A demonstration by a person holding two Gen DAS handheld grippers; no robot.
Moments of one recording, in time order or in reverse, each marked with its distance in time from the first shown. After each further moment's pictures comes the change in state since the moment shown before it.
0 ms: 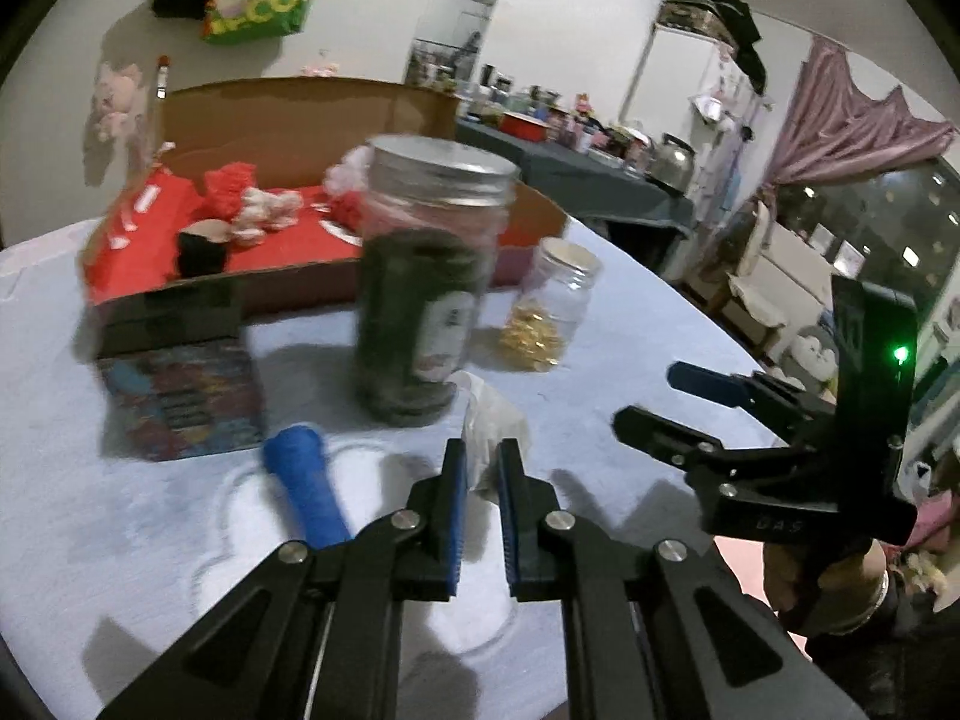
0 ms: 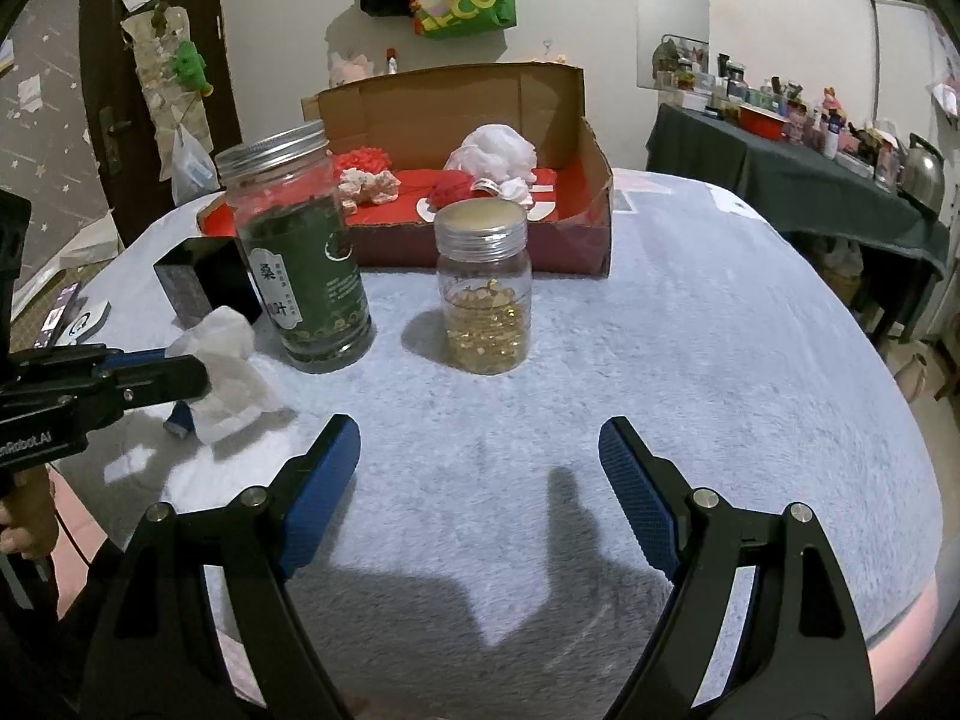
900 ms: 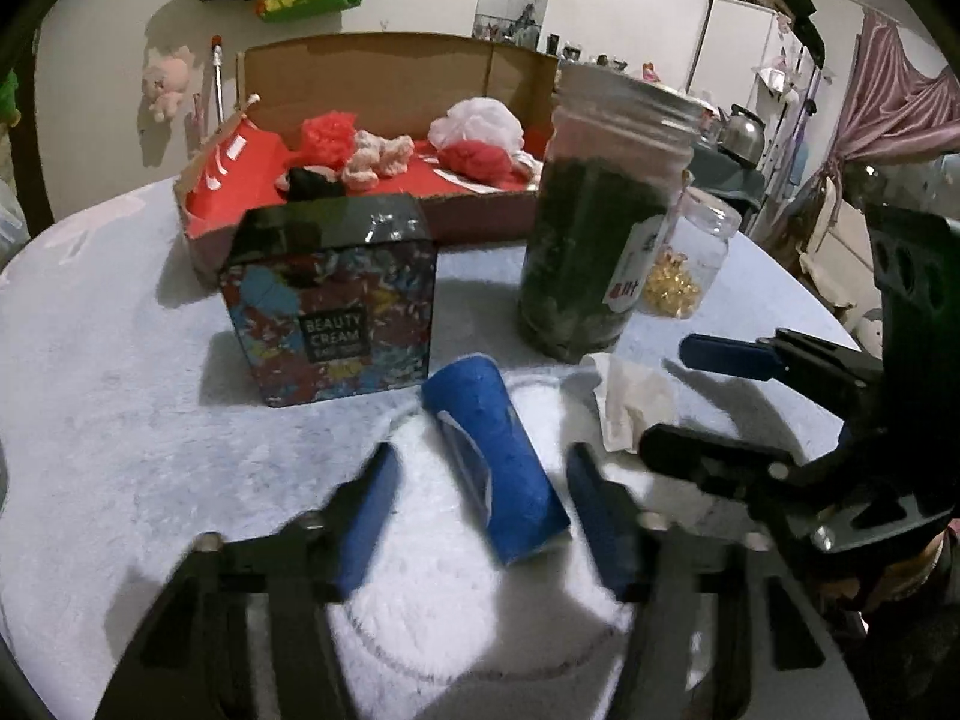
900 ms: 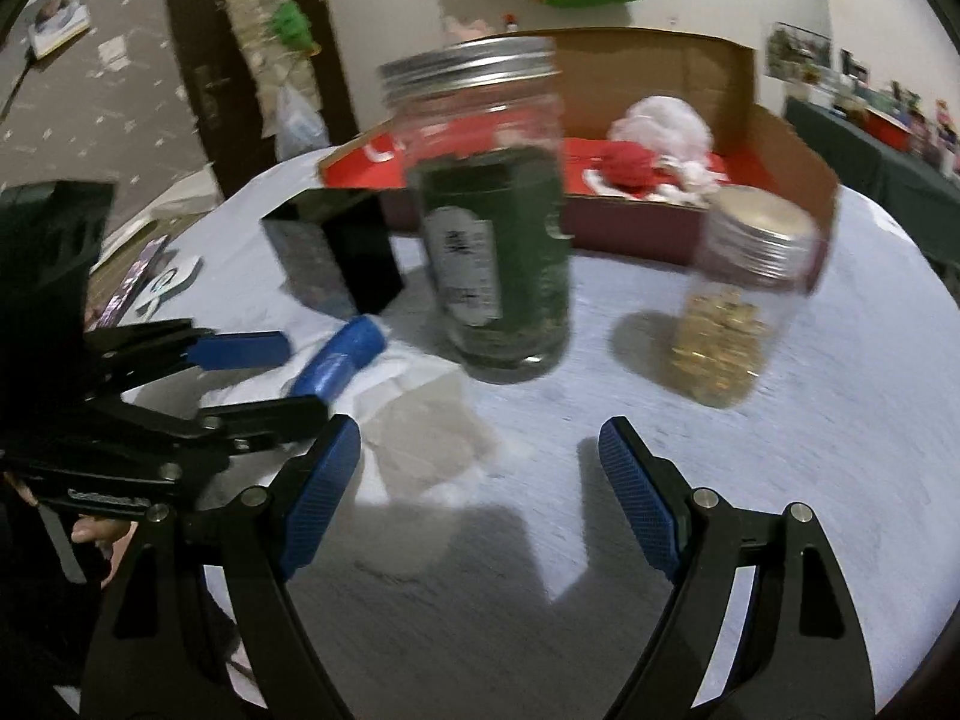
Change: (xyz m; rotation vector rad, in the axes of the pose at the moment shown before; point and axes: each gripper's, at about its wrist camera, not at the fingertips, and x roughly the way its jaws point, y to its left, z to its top) left arm 0.002 0.055 -0.018 -0.021 0.069 0.173; right arm 0.047 0.064 0.010 -0.142 0.075 0.286
